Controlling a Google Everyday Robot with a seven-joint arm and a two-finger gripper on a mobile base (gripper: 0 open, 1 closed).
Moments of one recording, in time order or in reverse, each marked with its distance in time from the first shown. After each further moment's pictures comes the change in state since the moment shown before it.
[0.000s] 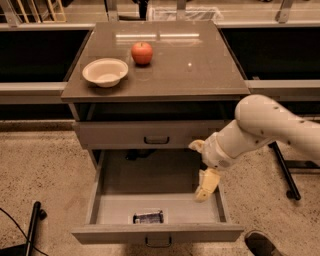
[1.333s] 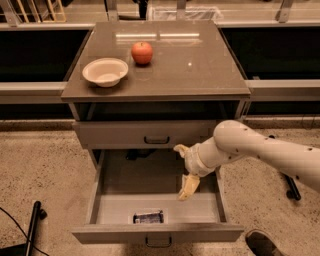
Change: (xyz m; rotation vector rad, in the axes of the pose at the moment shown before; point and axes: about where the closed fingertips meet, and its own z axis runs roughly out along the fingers) arm 0.007 -0.055 0.093 0.121 -0.081 -0.126
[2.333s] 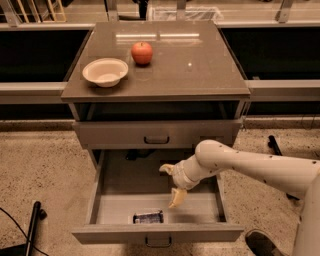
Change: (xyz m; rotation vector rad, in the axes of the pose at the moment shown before) arm 0.029 0.009 0.106 -0.076 -0.011 -0.170
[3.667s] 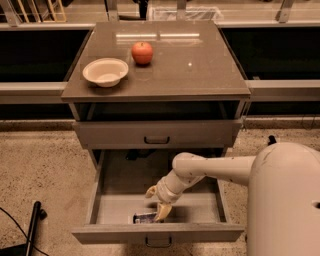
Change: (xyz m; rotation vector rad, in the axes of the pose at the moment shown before) arm 0.004 0.043 0.101 -0.223 -0.009 -0.053
